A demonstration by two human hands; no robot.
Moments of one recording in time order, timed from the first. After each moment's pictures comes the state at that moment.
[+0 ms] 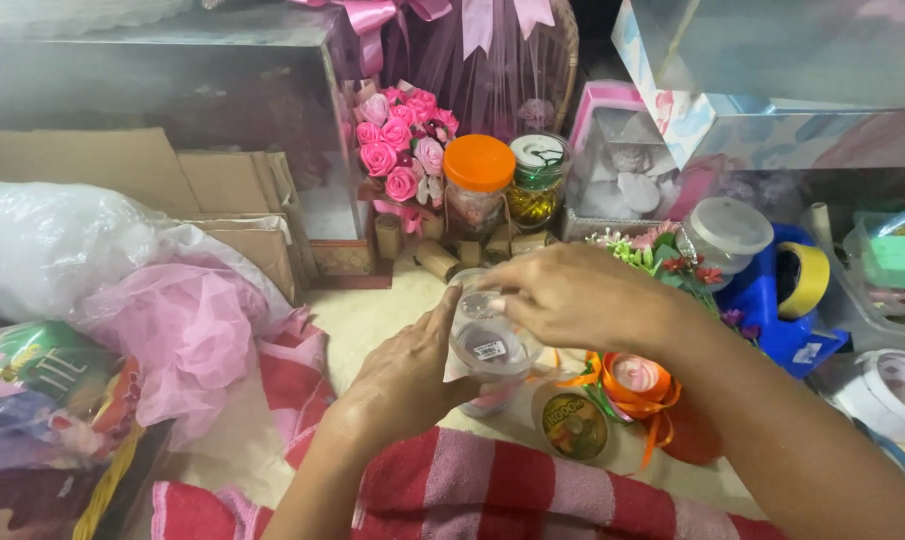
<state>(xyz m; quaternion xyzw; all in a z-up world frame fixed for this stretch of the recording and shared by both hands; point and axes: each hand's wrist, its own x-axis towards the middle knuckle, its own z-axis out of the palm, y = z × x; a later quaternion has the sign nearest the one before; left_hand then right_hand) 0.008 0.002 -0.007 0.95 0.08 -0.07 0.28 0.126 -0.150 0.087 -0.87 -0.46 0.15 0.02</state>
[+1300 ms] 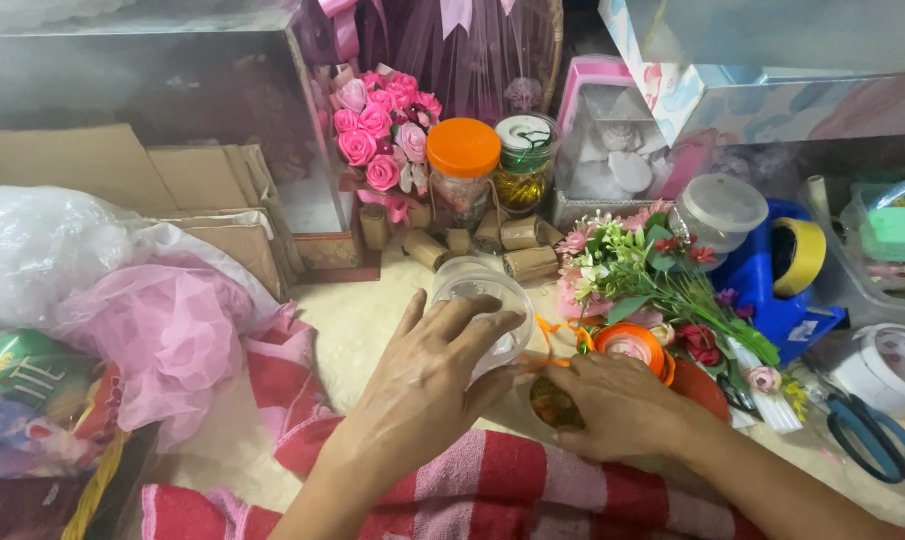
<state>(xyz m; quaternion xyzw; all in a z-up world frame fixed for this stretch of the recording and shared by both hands) -0.004 -0.029 -0.002 0.92 -0.16 0.25 0.24 0.126 -0.254 -0.079 -0.86 -0.46 0.18 -0.06</state>
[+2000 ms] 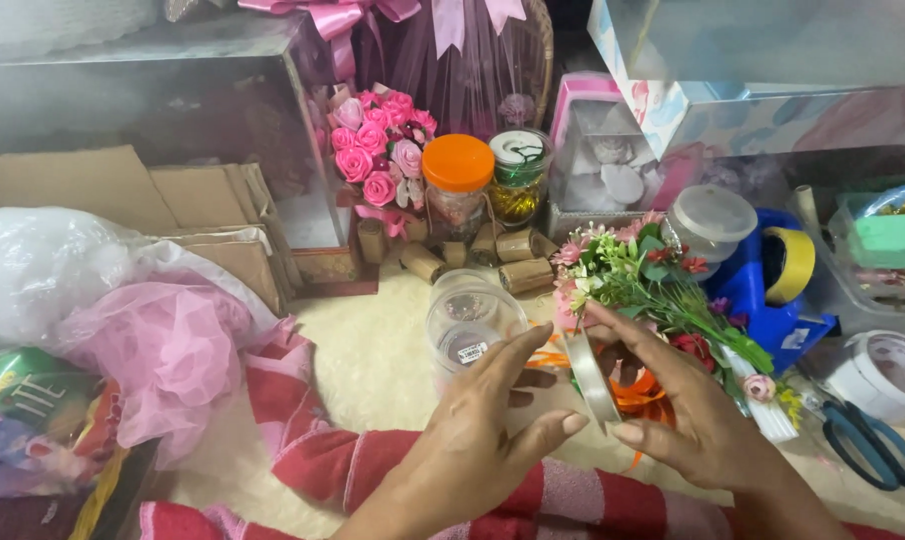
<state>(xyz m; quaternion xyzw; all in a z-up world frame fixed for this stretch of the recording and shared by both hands) -0.012 -0.077 0.001 0.83 -0.09 0.11 0.54 0.092 -0.290 0.010 -0.77 -0.41 0.14 0.47</state>
